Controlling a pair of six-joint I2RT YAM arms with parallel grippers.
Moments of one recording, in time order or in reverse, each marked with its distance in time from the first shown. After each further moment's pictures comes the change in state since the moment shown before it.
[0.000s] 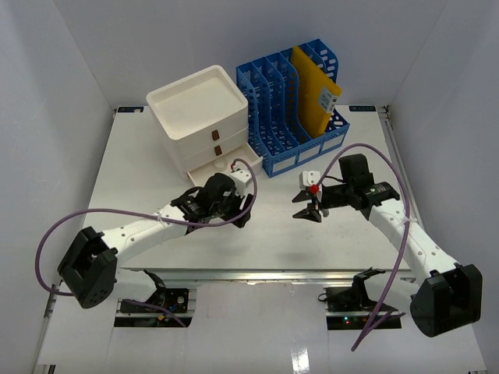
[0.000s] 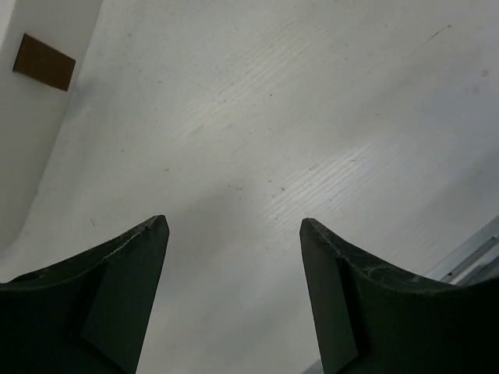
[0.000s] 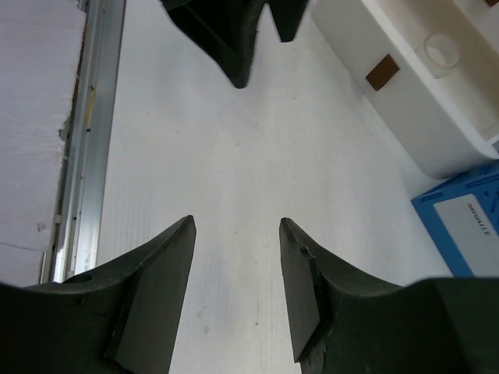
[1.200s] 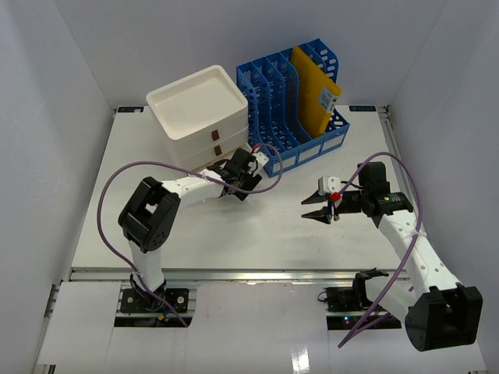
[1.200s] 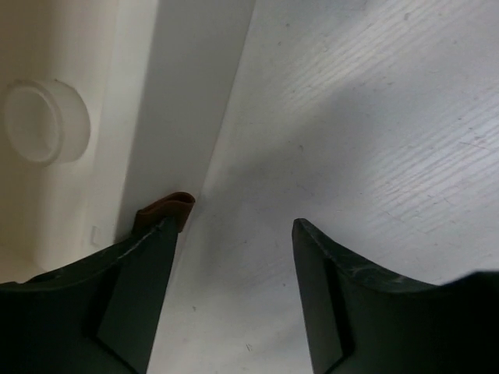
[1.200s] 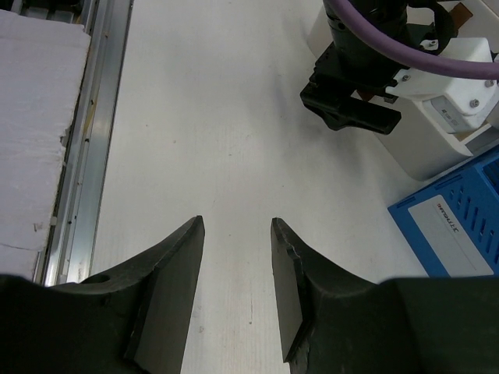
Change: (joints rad) left arm 0.126 0.561 0.411 -0.031 -0.265 0.356; right arm -0.163 -0.102 -0.081 -0.033 -0.175 -0.121
